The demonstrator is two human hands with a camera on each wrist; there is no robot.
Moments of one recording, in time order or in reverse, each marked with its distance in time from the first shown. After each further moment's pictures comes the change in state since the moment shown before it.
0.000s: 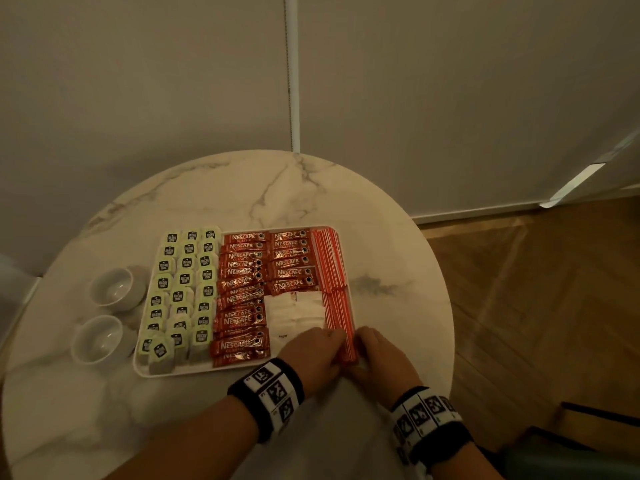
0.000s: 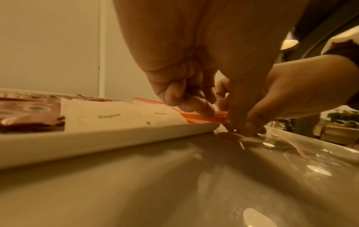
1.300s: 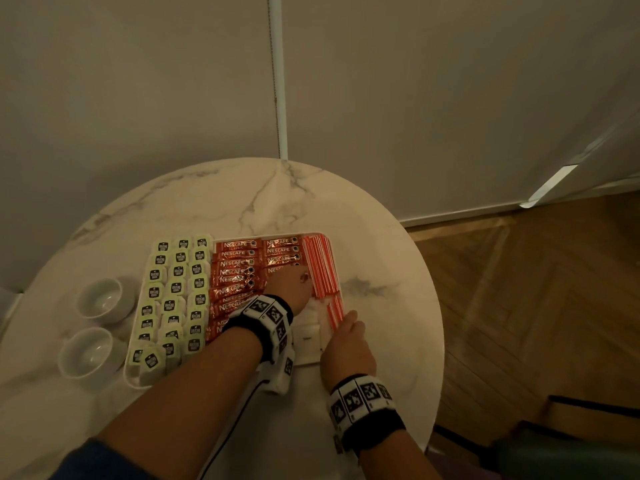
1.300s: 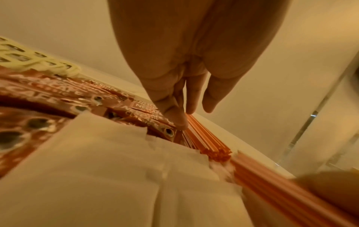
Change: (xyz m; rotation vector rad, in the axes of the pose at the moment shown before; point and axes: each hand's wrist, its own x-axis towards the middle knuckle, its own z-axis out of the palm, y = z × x) left_hand 0.064 -0.038 -0.062 -0.335 0.276 -0.320; right_hand 0.020 -0.073 0.014 -0.062 0.122 0.488
